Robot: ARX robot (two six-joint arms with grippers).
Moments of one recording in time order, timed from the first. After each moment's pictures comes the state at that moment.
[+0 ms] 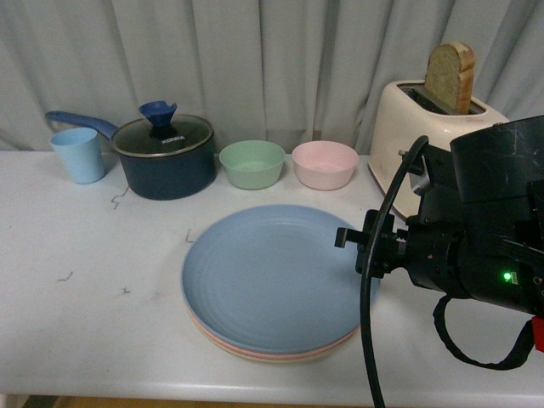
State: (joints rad) left arm 0.00 0.01 0.01 0.00 0.00 -0.01; right arm 0.32 2.08 0.89 0.56 -0.02 0.42
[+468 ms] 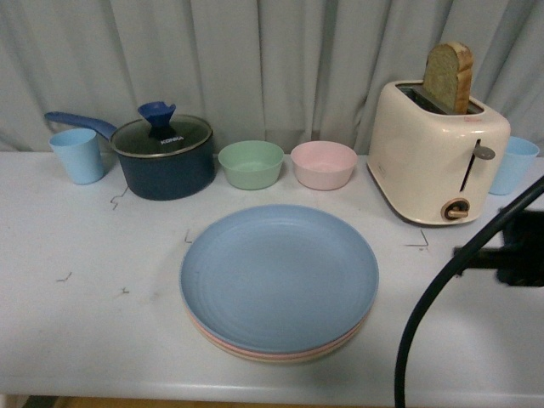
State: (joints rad) left arm 0.00 0.01 0.01 0.00 0.00 -0.01; right arm 0.22 1.94 0.46 1.29 0.24 0.05
